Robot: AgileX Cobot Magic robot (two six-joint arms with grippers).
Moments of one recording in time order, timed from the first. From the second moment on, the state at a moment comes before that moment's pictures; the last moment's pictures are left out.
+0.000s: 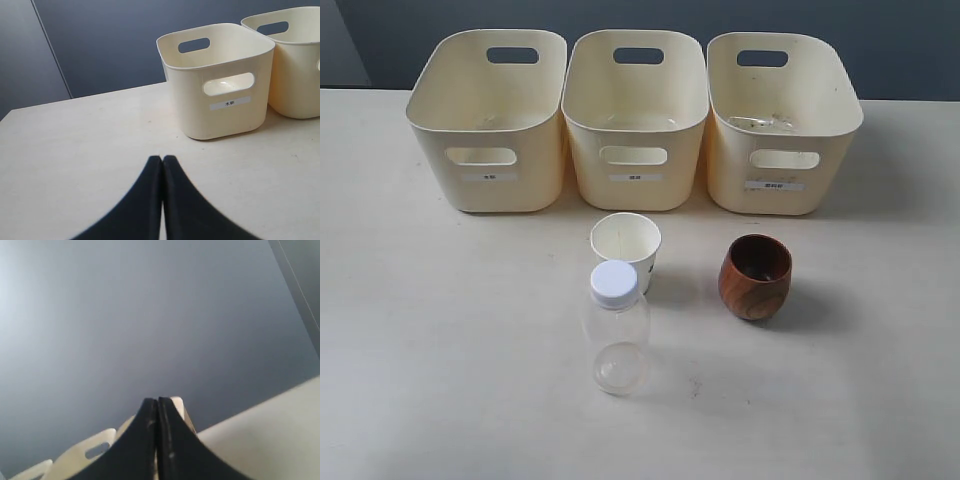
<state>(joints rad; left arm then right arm) -0.07 0.00 0.00 0.02 0.24 0.12 -0.07 0.01 -0.10 0.43 0.00 0.06</state>
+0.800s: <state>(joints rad) -0.07 0.00 0.00 0.02 0.24 0.12 -0.01 0.91 -1.17 0.86 1.00 -0.75</state>
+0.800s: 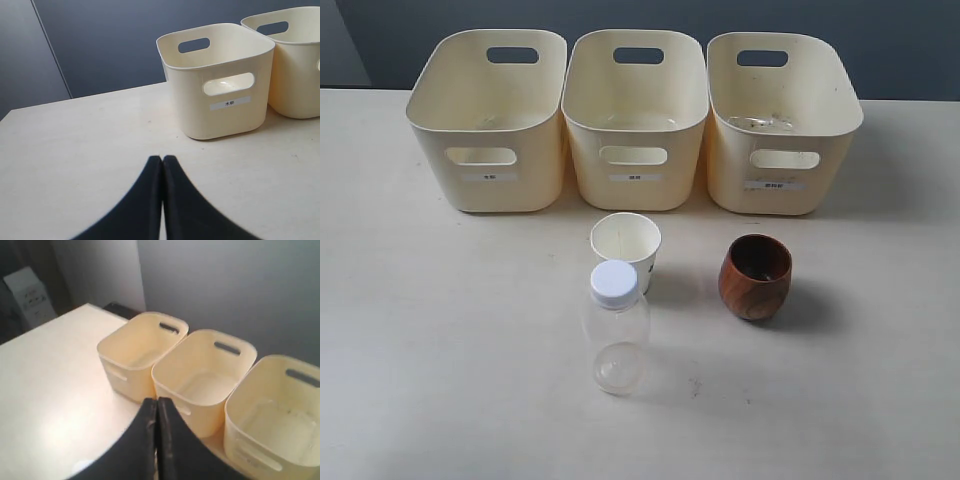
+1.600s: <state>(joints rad) -0.07 0.00 0.00 0.02 0.24 0.12 0.78 1.35 -1.18 0.15 0.86 -0.49</state>
